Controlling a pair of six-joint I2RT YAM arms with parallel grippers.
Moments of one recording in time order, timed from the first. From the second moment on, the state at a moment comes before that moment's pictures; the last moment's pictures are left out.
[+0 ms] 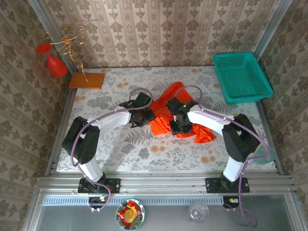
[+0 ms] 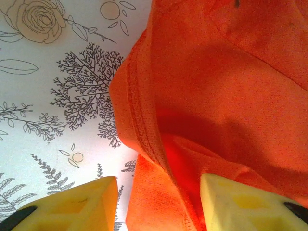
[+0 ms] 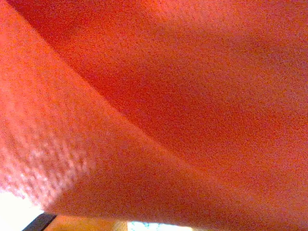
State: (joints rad) left arm -0.68 1.69 1.12 -0.49 0.03 -1.05; right arm 0.63 1.75 1.21 -0.87 -0.01 0.45
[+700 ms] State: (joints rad) left arm -0.62 1.67 1.06 -0.46 0.07 -1.04; right arm 0.61 1.68 1.23 -0.90 0.00 0.47
